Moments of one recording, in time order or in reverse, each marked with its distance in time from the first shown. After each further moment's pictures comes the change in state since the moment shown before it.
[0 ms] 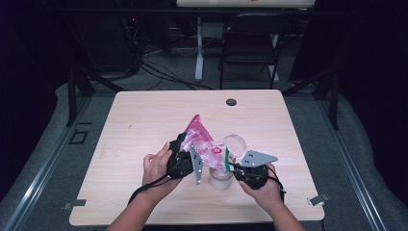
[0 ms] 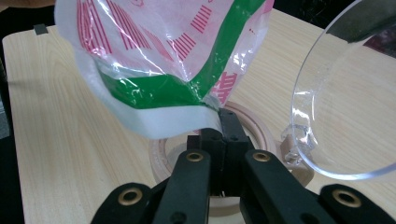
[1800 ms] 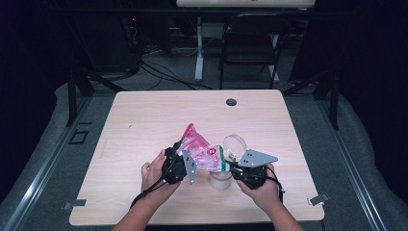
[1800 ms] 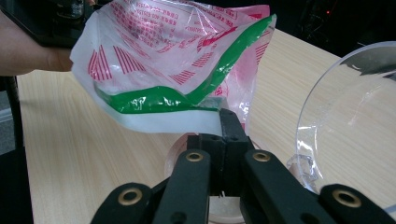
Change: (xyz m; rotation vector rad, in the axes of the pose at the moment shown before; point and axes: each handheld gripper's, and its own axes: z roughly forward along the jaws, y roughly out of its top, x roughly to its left) left arm -0.014 -0.026 0.006 0.066 -0.106 -0.139; right arm 0.008 0.013 -0.004 -0.043 0.002 -0.018
